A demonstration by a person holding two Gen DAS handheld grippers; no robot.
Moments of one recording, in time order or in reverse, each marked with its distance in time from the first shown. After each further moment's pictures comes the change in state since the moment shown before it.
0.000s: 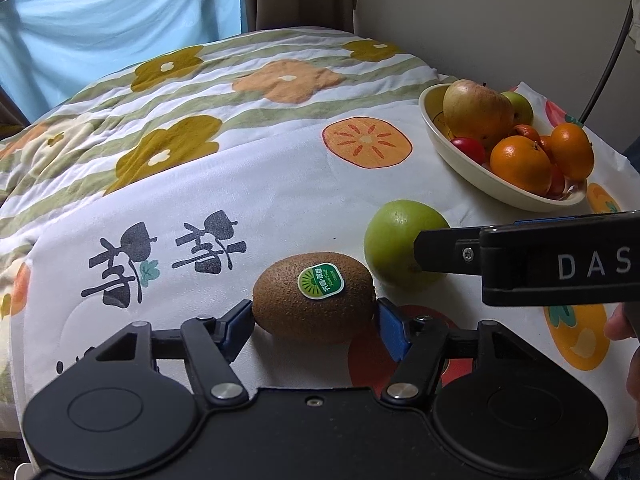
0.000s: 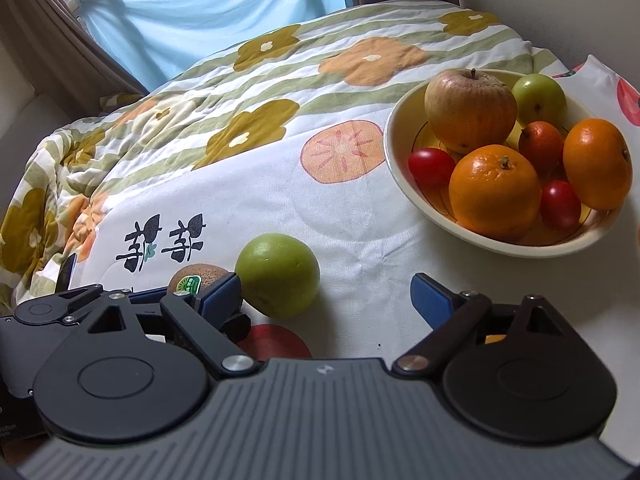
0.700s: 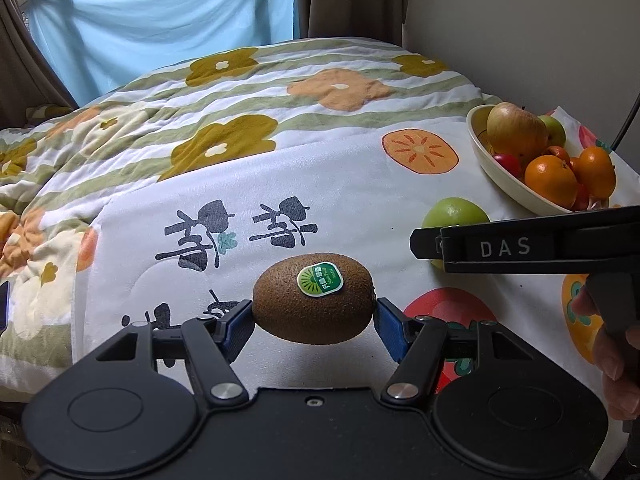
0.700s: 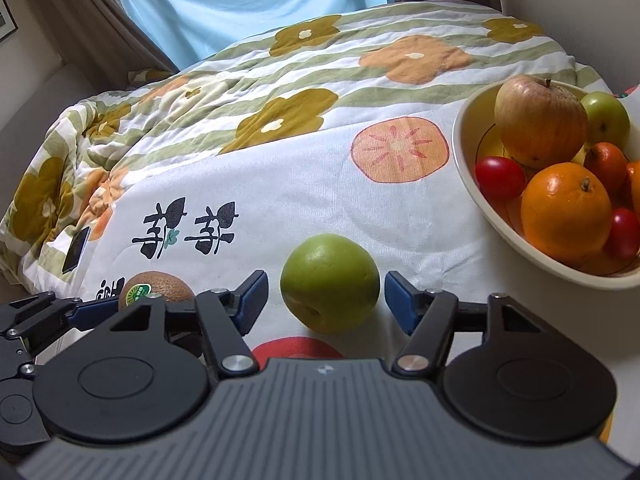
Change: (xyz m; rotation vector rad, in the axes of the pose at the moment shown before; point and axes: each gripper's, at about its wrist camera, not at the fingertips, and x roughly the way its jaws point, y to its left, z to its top) left arm -0.035 0.019 -0.017 -0.093 -0.029 0.106; right arm 0.025 0.026 0.002 -0.100 0.018 0.058
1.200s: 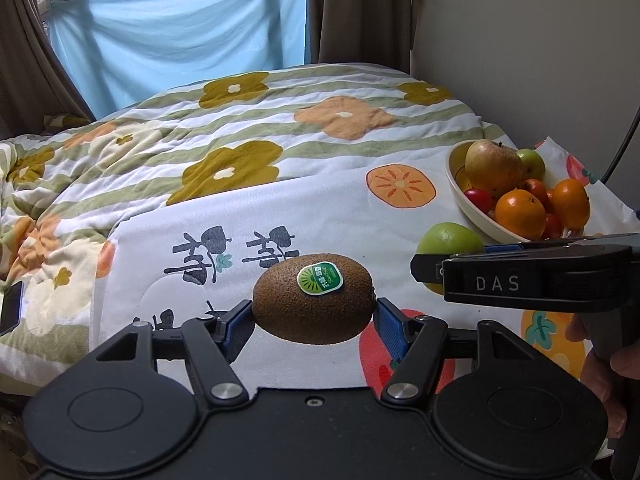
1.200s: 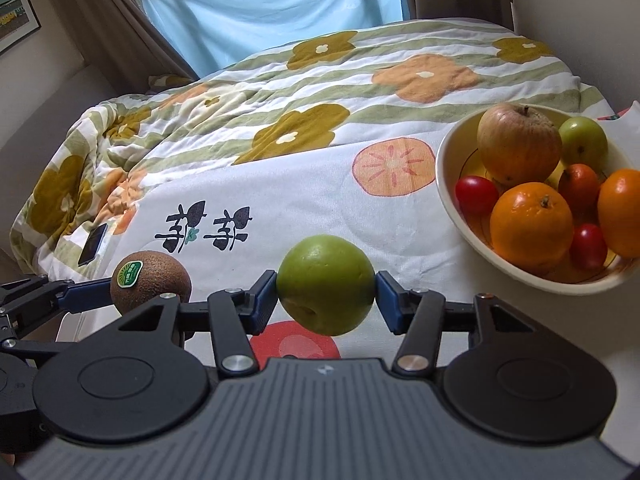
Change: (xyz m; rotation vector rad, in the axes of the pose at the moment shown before) left arm -0.044 -0.028 0.007 -0.038 -0.067 0.028; right arm -0.044 -0.014 -0.002 -0.041 -0.040 0.044
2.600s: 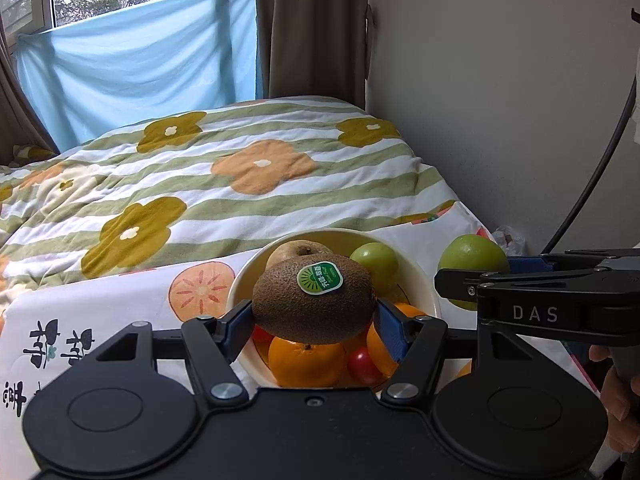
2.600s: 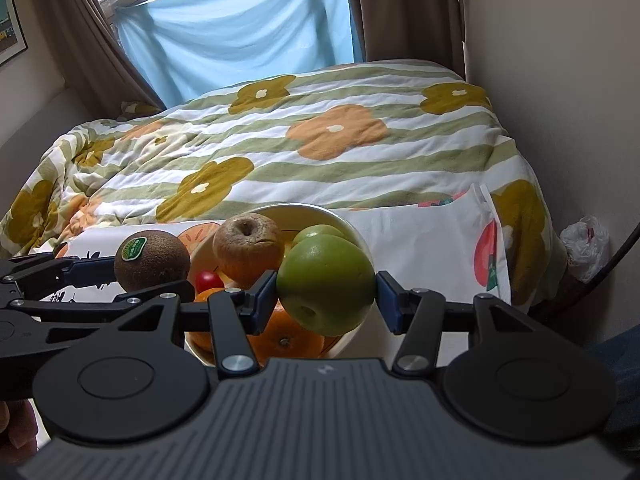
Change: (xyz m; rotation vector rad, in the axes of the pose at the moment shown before) left arm 0.034 -0.208 0.103 -0.024 -0.057 -0.031; right arm -0.089 -0.219 0.078 -0.058 -0.062 -0.053
